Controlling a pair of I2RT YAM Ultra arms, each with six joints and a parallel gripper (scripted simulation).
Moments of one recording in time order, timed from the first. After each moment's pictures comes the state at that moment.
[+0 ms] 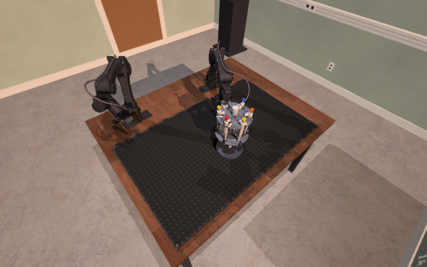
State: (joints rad) left arm -0.35 2.11 1.98 -1.44 0.00 -0.26; right arm -0.69 1.31 1.32 -1.11 -0.63 -0.85
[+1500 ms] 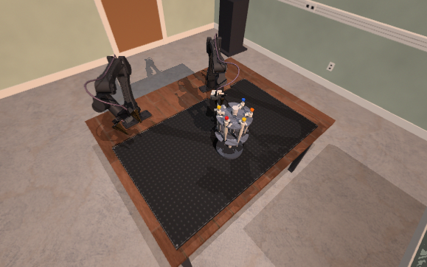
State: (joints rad) left arm -0.41 1.77 1.59 -0.88 0.06 0.11; right arm -0.69 1.31 1.32 -1.11 -0.63 -0.85
